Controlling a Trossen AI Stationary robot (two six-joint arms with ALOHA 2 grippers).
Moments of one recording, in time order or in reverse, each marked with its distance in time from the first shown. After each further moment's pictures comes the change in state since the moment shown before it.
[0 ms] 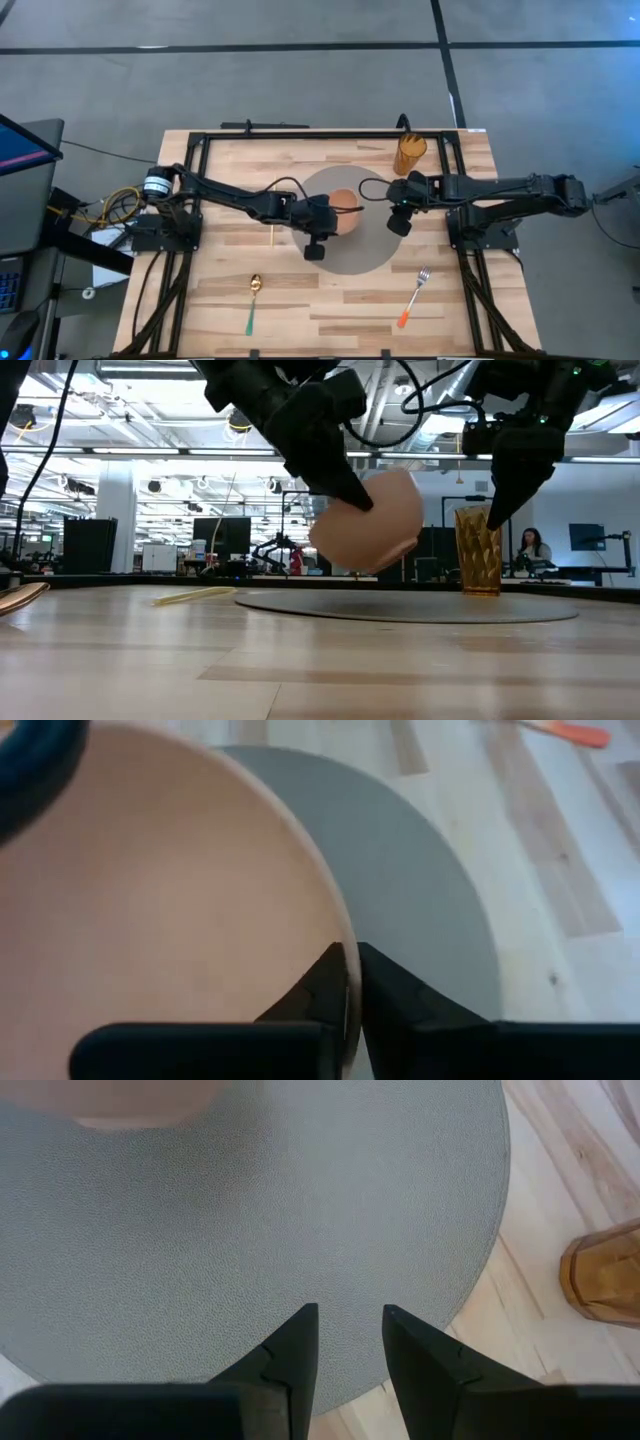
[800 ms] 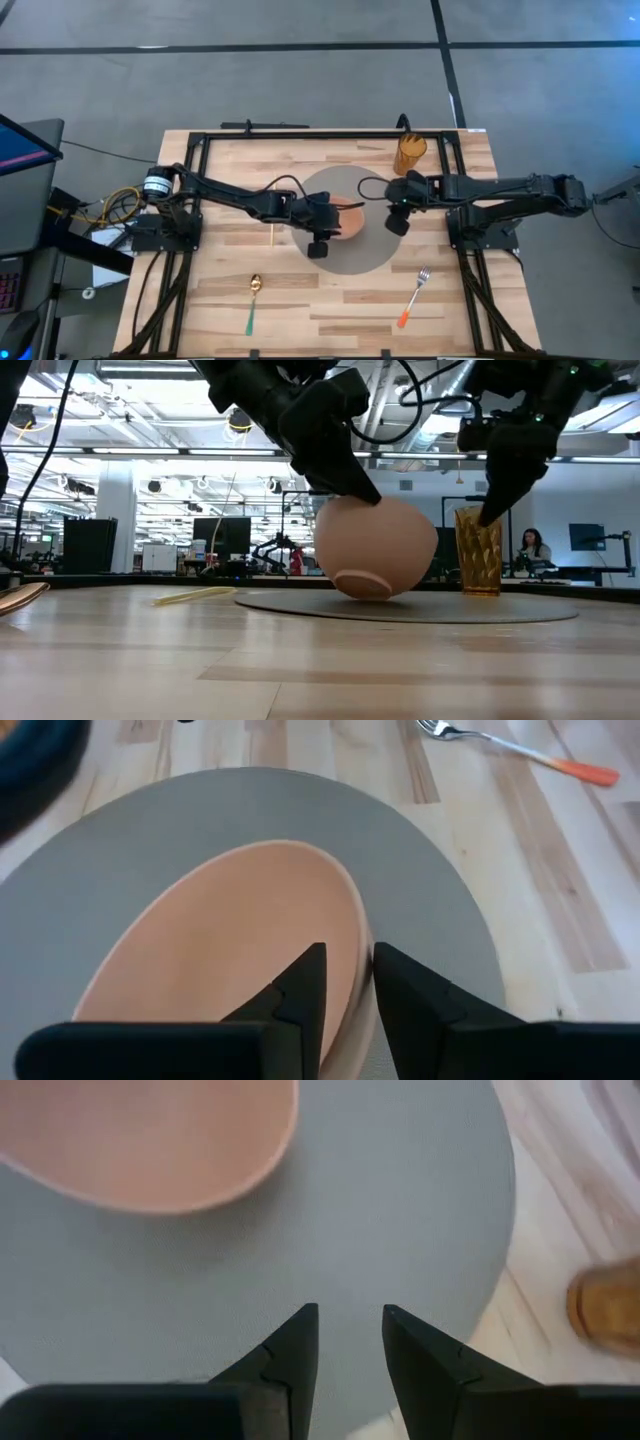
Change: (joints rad) left arm 0.001 0.000 0.000 0.050 -0.012 -0.049; right arm 0.000 0.000 0.000 0.066 -0.004 -0.025
